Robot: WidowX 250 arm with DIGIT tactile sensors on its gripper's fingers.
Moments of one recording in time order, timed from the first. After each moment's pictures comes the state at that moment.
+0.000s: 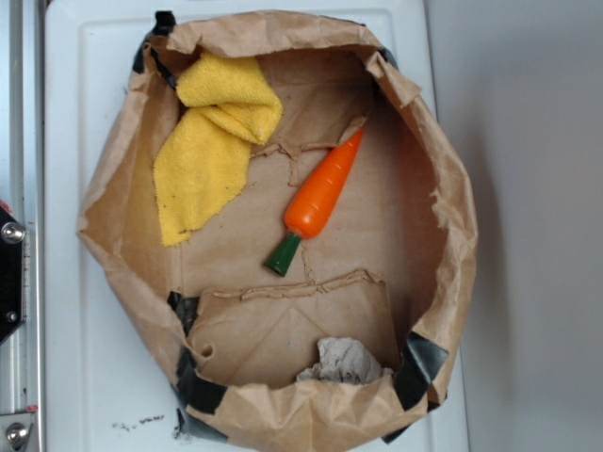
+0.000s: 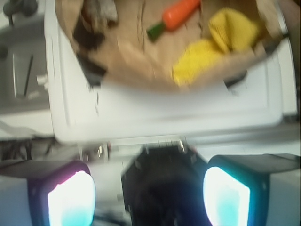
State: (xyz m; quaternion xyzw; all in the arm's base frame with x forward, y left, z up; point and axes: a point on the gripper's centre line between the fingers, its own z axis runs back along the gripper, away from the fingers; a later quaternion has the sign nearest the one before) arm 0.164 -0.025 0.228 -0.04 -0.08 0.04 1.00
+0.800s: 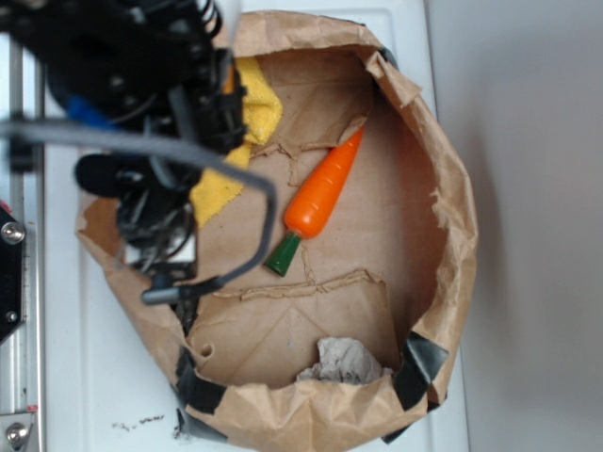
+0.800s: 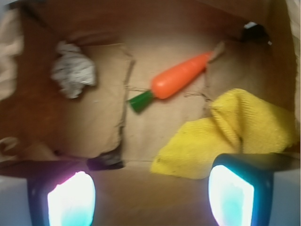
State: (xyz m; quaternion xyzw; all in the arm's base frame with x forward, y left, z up) arm 0.236 0.048 0.154 -0.05 -0.11 -0.01 0.99
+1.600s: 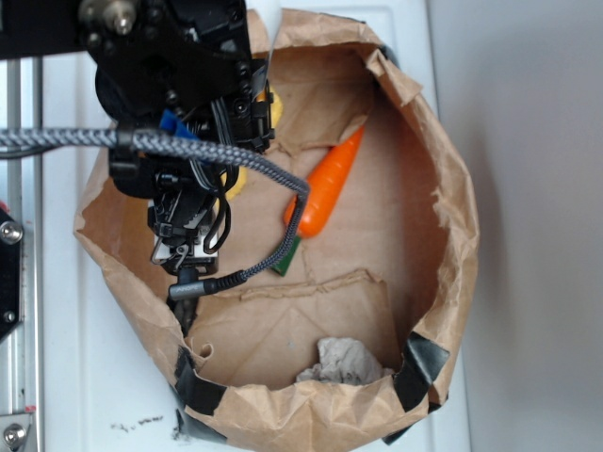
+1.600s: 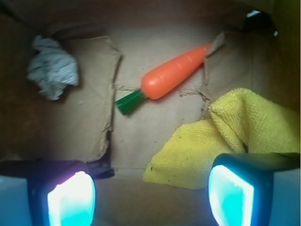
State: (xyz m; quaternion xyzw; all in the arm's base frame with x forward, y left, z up) arm 0.241 0.050 0.137 -0.04 -0.13 0.01 0.99
